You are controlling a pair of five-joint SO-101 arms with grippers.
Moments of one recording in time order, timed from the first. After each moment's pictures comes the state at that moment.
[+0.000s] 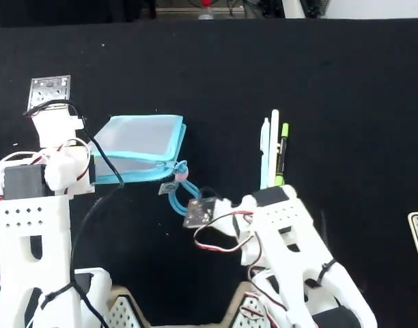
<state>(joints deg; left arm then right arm) -11.6 -43.7 27.3 84.7 -2.2 -15.4 -34.3 66.8 77.5 62.3</state>
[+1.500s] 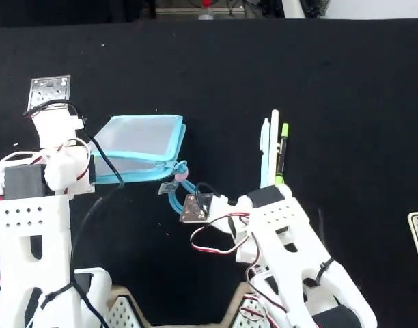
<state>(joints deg) -11.7 -43.7 27.3 84.7 -2.2 -17.9 -34.2 65.8 76.5 57.2</state>
